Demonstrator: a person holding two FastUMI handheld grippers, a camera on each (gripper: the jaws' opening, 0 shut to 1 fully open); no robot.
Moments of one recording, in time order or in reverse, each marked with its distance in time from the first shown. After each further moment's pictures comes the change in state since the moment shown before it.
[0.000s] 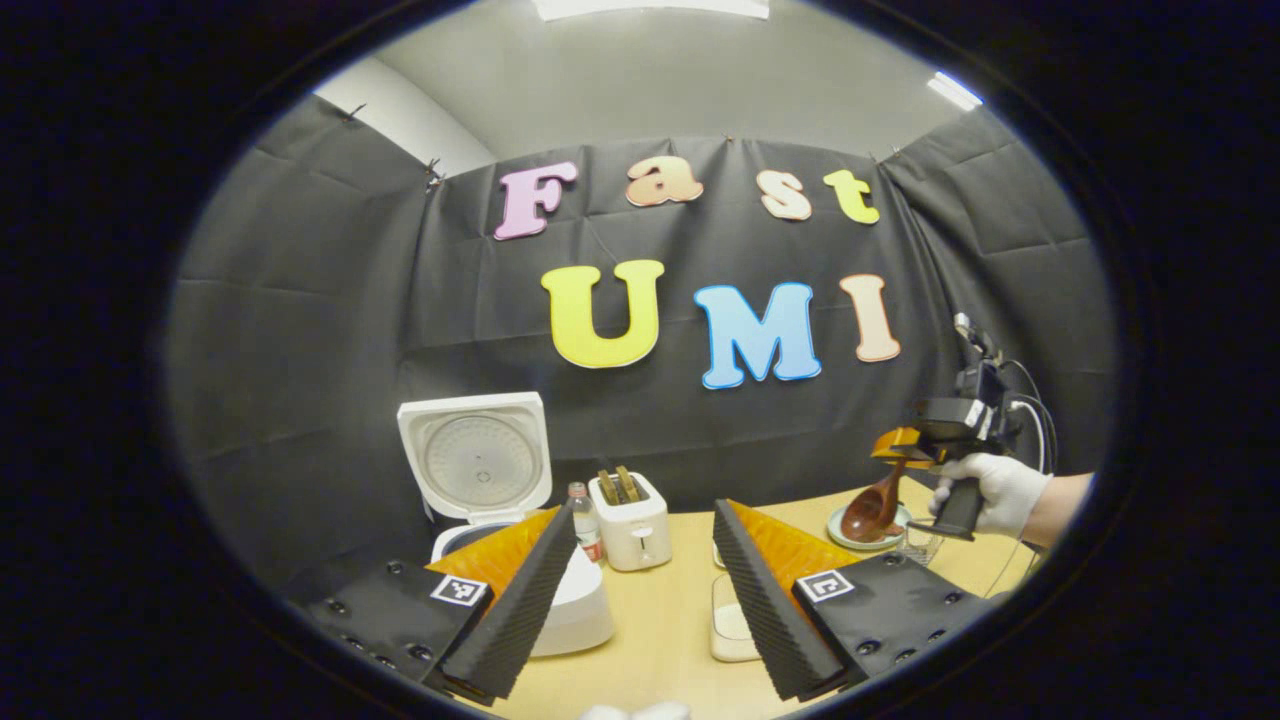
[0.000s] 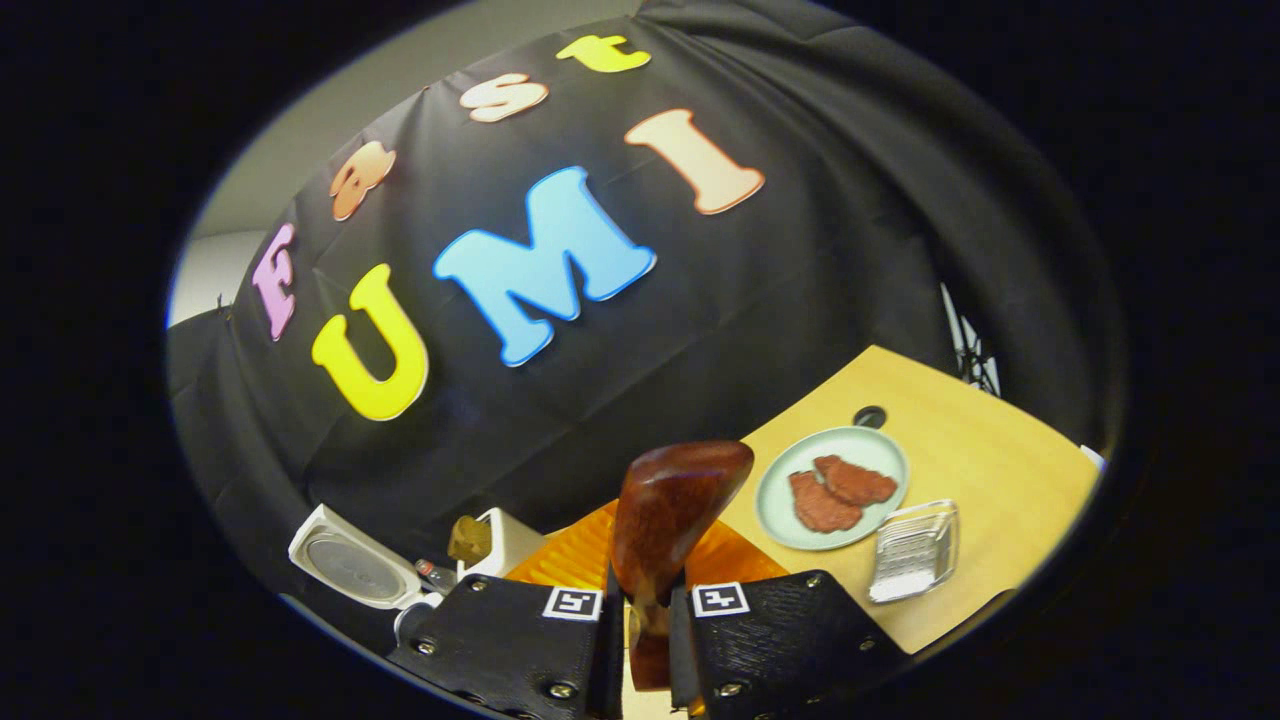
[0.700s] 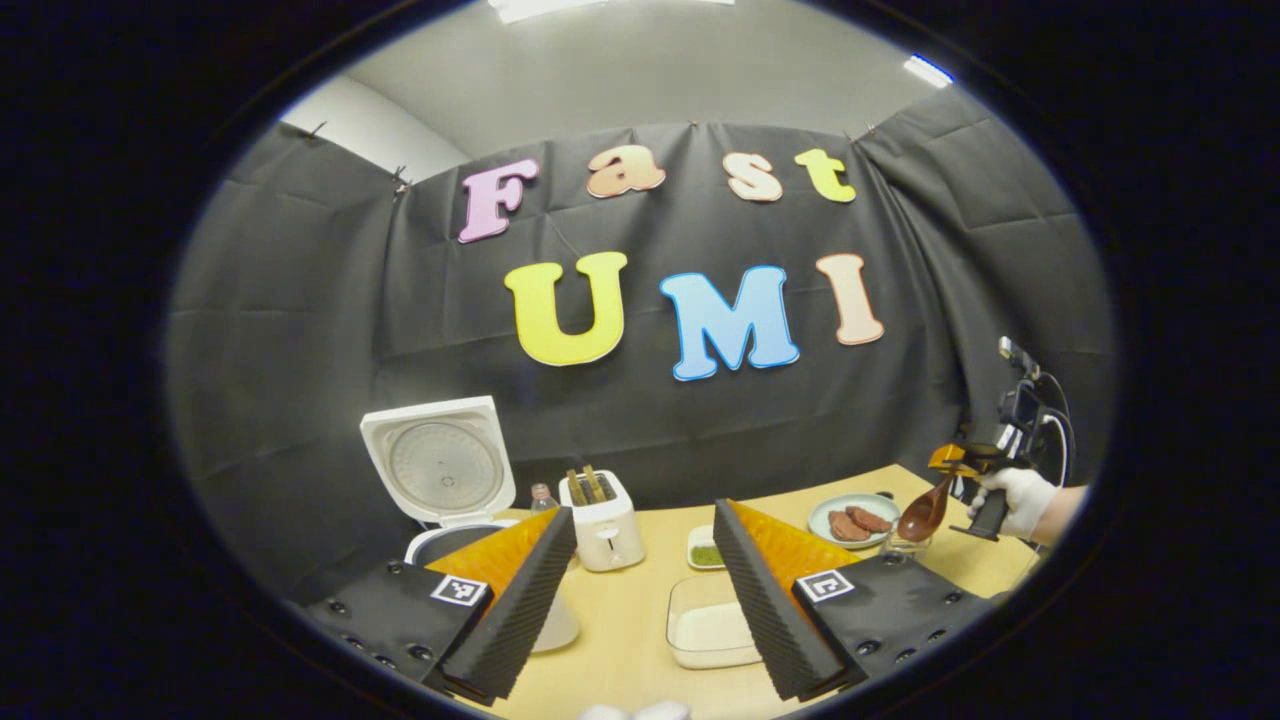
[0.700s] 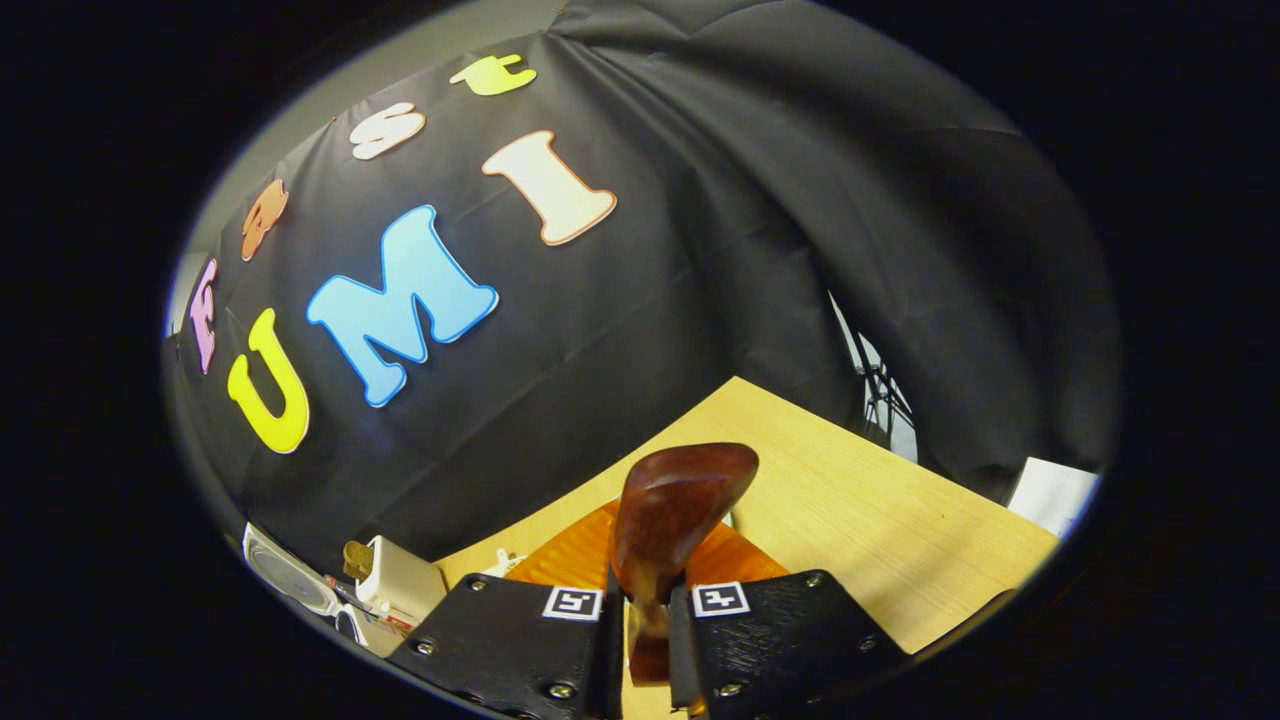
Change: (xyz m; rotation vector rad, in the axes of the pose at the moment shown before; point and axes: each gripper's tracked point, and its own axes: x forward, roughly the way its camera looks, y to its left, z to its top) left arm 0.020 -0.069 0.010 0.052 0.031 -0.015; right arm 0.023 -0.151 0.015 0.025 -0.009 -0.174
